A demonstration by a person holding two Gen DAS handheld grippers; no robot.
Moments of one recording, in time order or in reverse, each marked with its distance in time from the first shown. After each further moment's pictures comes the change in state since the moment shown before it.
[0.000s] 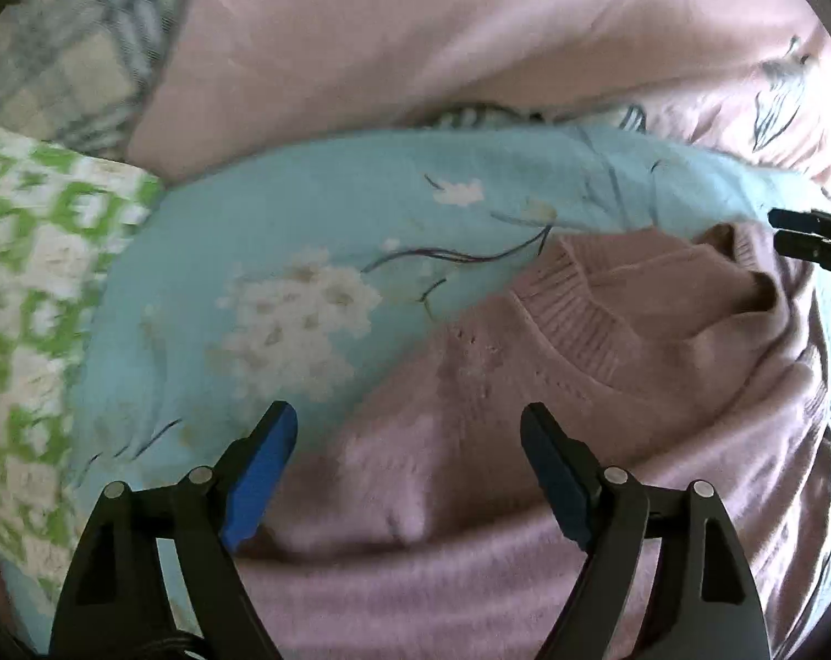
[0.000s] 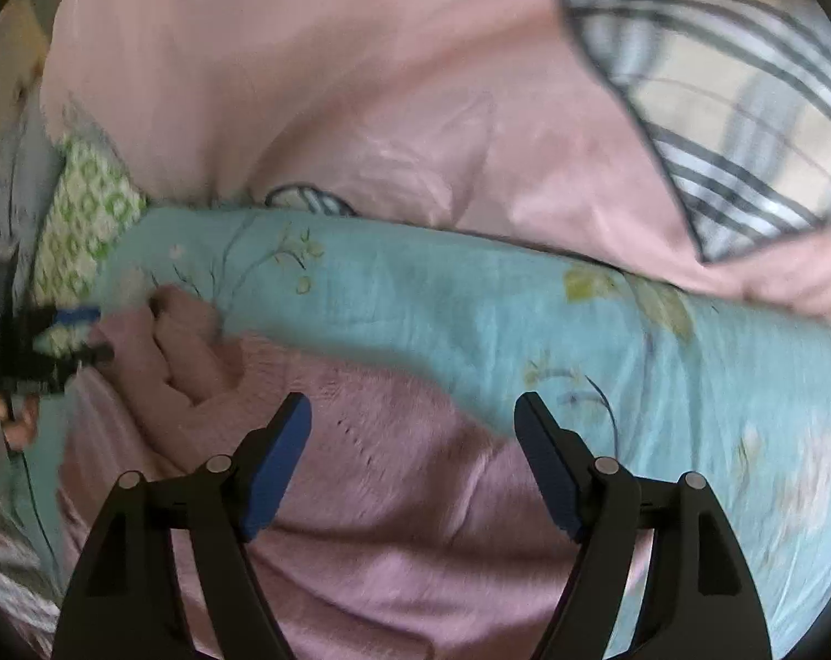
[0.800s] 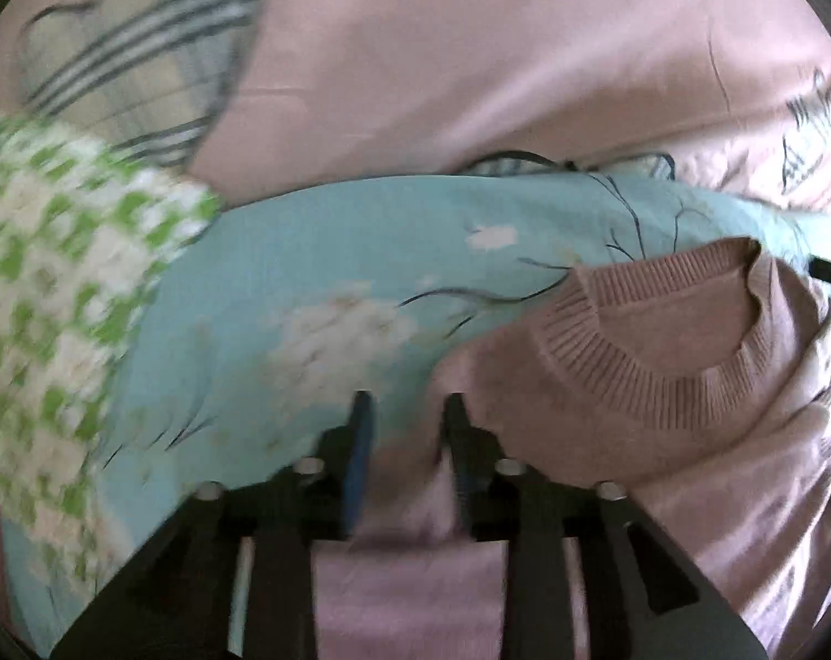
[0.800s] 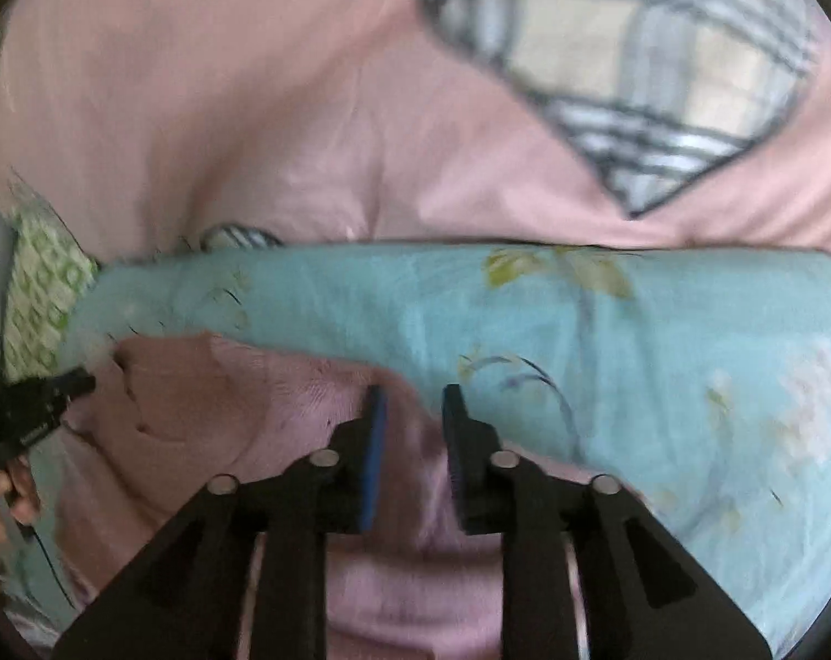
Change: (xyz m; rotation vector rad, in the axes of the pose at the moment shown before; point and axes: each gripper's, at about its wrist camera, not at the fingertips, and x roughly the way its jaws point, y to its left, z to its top) left arm -0.038 0.013 -0.015 -0.126 -0.145 0.129; right arm -0.034 -0.036 -0.034 0.242 -0.110 -0.089
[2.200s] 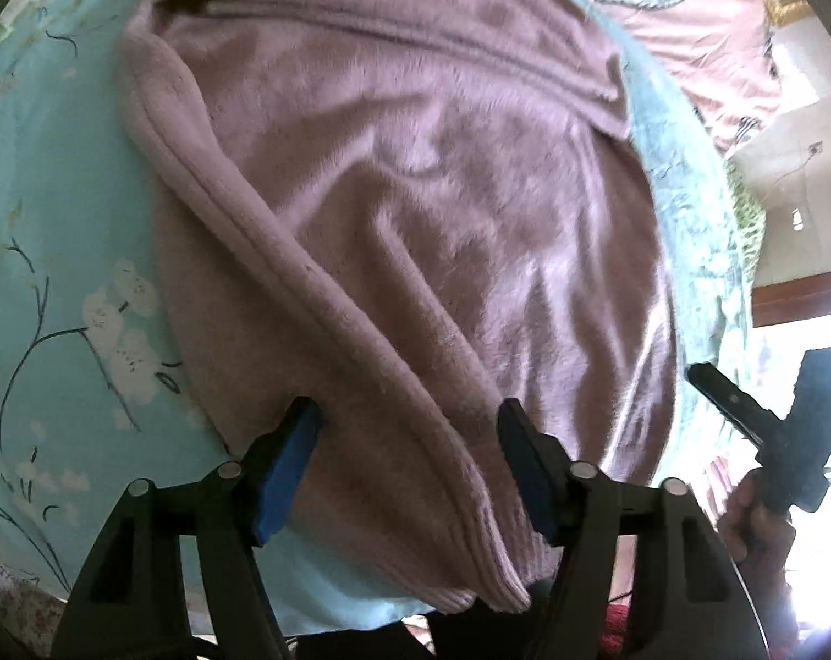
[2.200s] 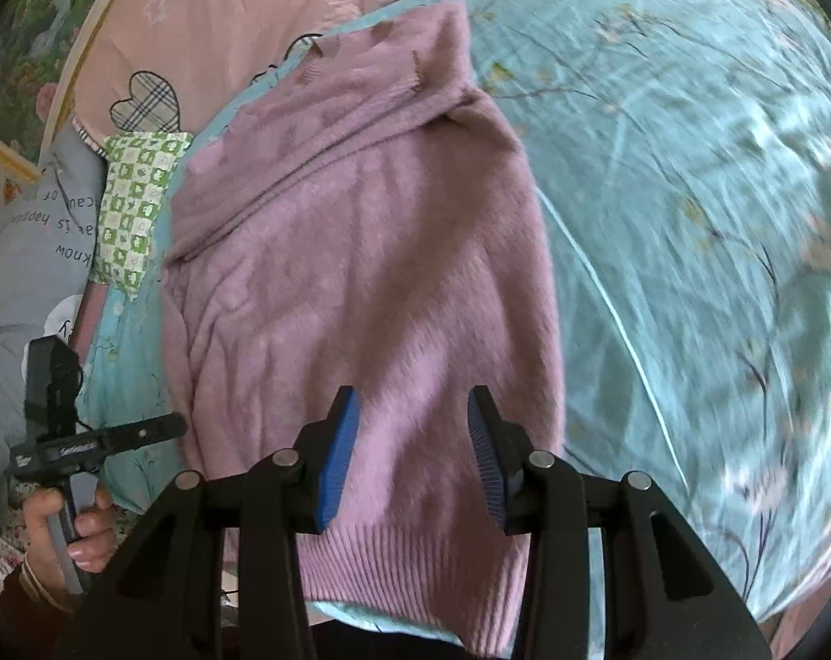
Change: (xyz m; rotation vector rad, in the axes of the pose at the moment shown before) left arm -0.149 -0.123 -0.334 -0.185 0.399 -0.439; right arm -0.198 0.028 -0.329 0.271 0.134 0.073
